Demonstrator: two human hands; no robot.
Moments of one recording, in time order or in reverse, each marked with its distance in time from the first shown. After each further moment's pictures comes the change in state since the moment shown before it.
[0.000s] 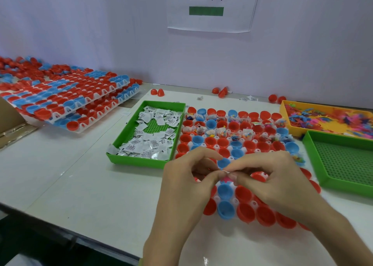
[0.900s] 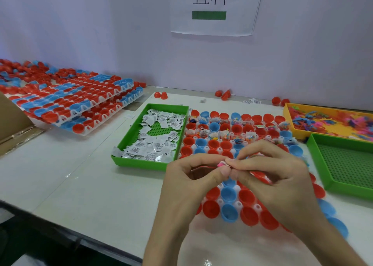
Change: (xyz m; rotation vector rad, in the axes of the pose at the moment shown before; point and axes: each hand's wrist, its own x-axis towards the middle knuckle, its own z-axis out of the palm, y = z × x) left_hand 0.000 0.004 -0.005 -0.522 -0.071 -0.254; right_hand -0.003 -0.004 0.015 0.087 0.294 -0.136
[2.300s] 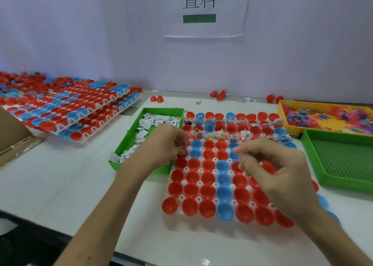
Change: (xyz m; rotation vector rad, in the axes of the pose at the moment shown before) left_hand 0.111 0.006 -0.057 1.262 -0.235 0.068; right_hand 0.001 0.004 -0.010 0.005 0.075 0.145
